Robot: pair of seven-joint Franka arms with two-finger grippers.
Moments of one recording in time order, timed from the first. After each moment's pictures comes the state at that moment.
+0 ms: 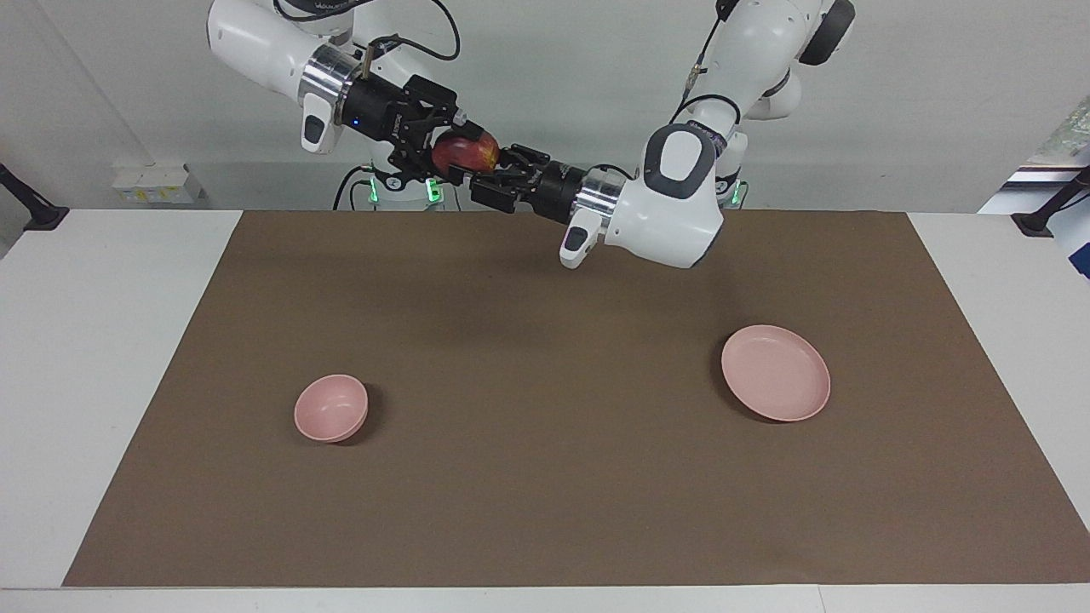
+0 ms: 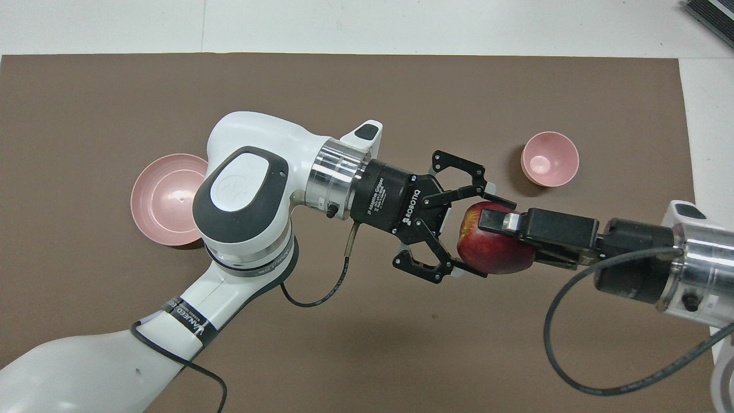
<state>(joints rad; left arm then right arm) -0.14 0.38 -0.53 -1.57 -1.54 1.77 -0.92 0.08 -0.40 0.06 -2.20 1.25 2.06 -0.02</state>
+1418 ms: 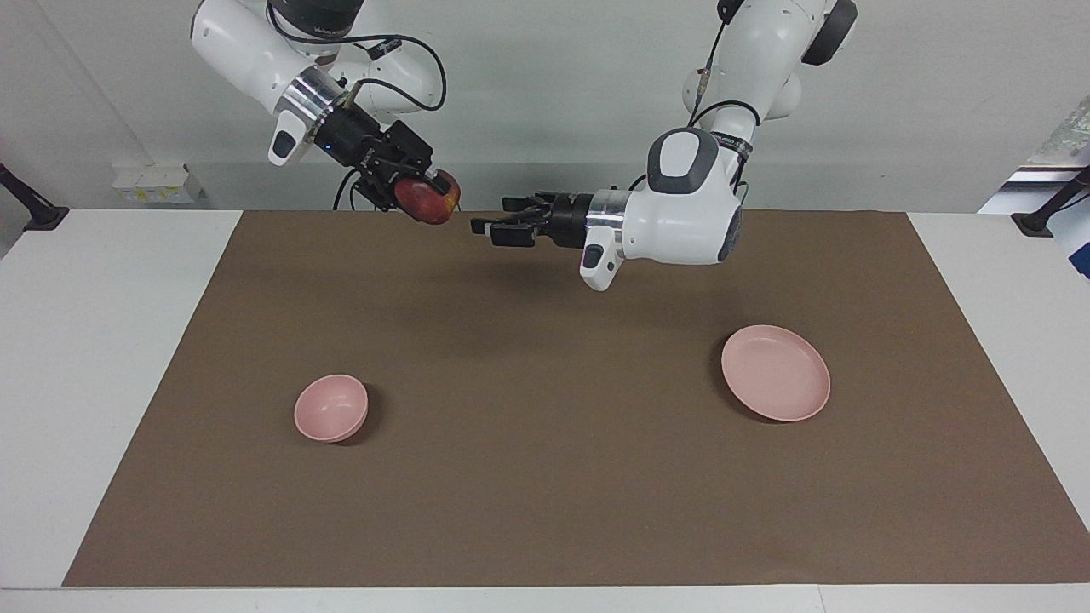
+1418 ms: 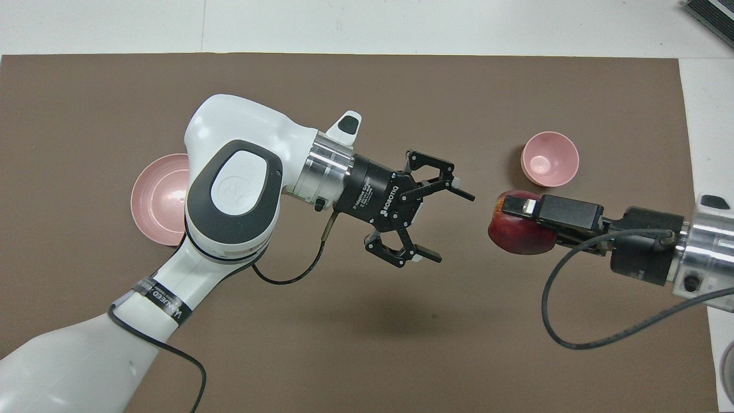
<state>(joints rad) -0.13 0.38 -0.50 -1.56 -1.13 1.87 -0.92 0.03 -0.36 0.05 -2.20 0.89 2.12 0.01</state>
